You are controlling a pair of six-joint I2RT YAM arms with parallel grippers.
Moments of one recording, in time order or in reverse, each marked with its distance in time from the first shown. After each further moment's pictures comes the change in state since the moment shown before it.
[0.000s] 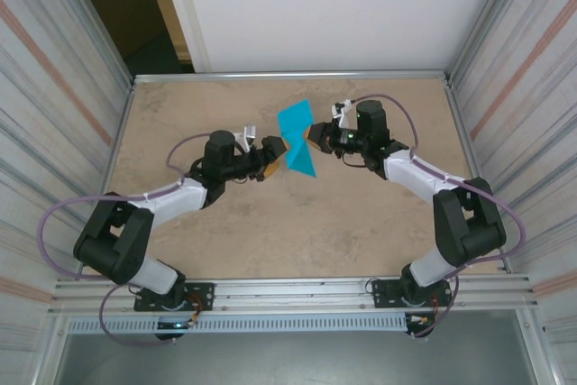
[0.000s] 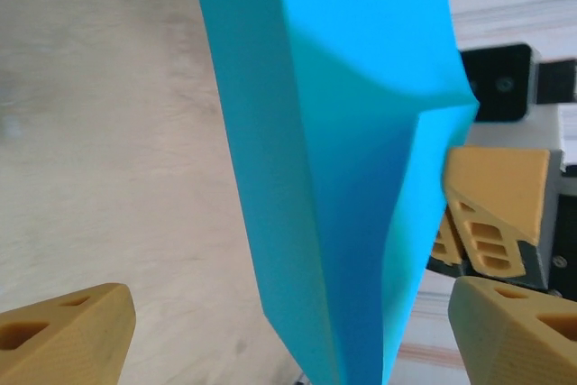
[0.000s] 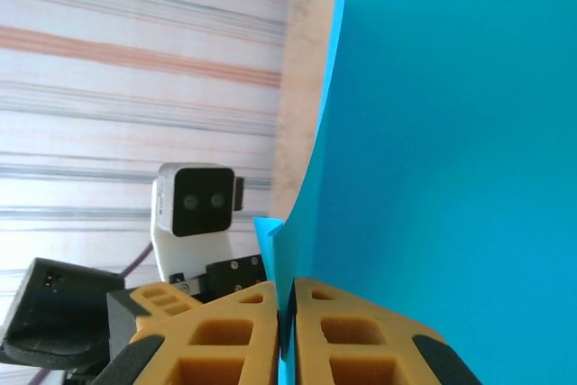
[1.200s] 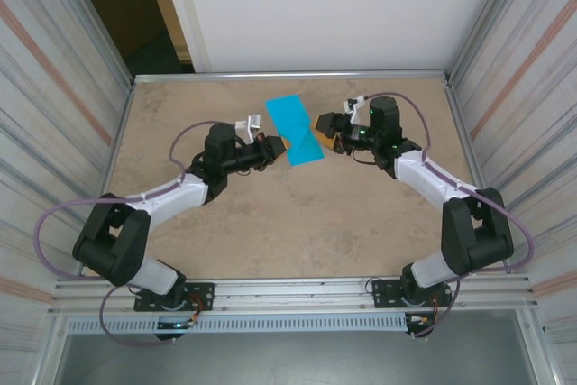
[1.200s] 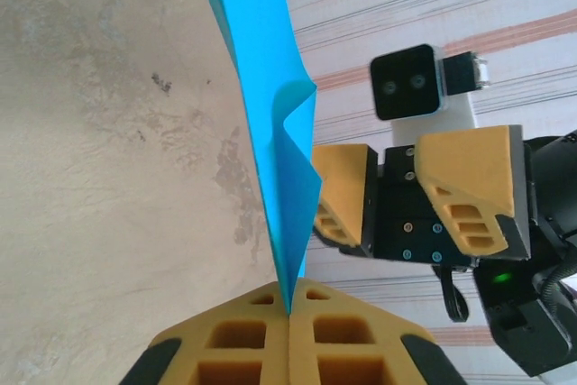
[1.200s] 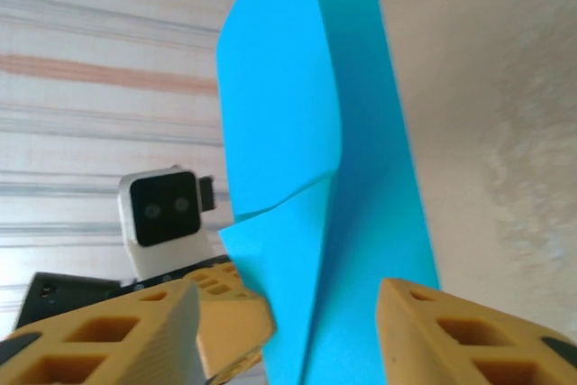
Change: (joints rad) left arm -0.010 -0.014 0.061 0.003 0.011 0.069; right arm -0.074 -0.077 -0.002 -0.101 -0.001 0.000
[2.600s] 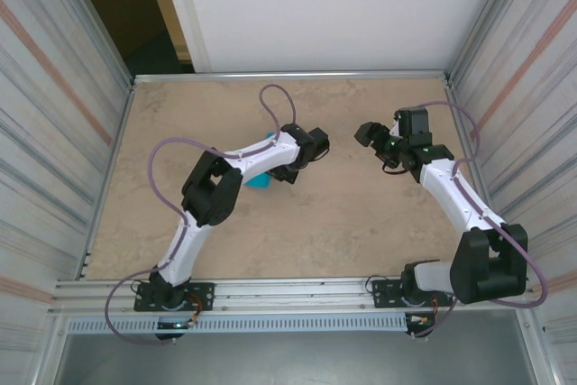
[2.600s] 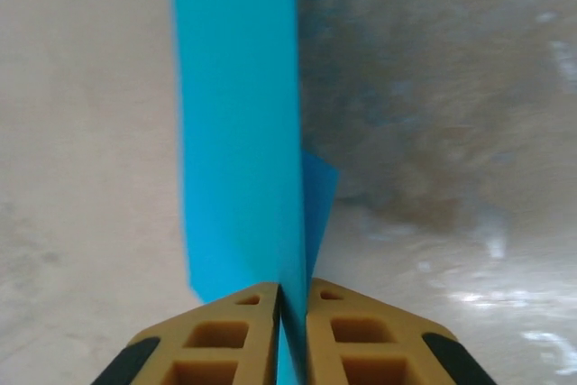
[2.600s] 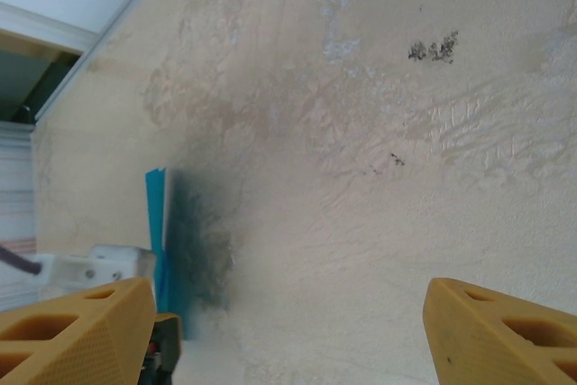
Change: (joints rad) left arm -0.300 0.791 1.065 -1.661 -1.068 0.616; right arm -0.165 -0.179 -0.019 -0.505 0.480 -0.298
